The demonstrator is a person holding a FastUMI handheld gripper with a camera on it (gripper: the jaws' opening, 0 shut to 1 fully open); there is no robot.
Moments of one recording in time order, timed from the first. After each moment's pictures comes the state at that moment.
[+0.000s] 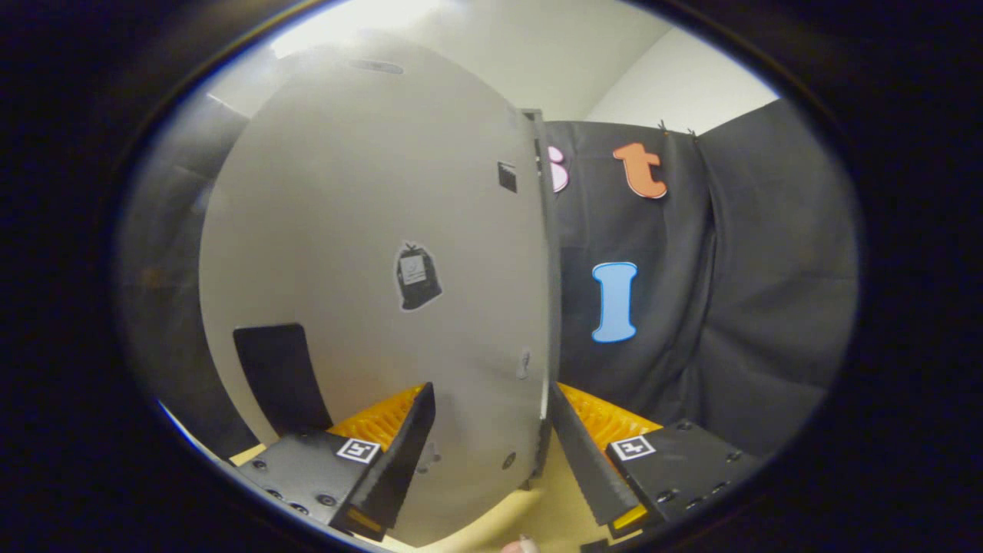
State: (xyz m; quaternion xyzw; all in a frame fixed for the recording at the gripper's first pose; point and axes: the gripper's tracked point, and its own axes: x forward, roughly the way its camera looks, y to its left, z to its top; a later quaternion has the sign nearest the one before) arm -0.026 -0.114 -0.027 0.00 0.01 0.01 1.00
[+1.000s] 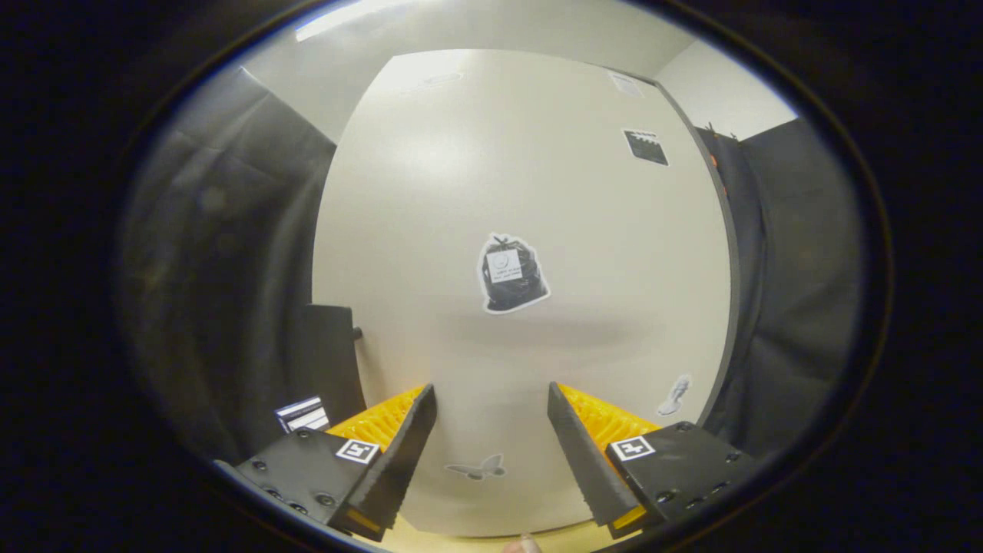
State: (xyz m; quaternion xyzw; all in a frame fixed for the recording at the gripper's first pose) arm 0.127 0.026 -0.051 -0.01 0.01 0.01 1.00
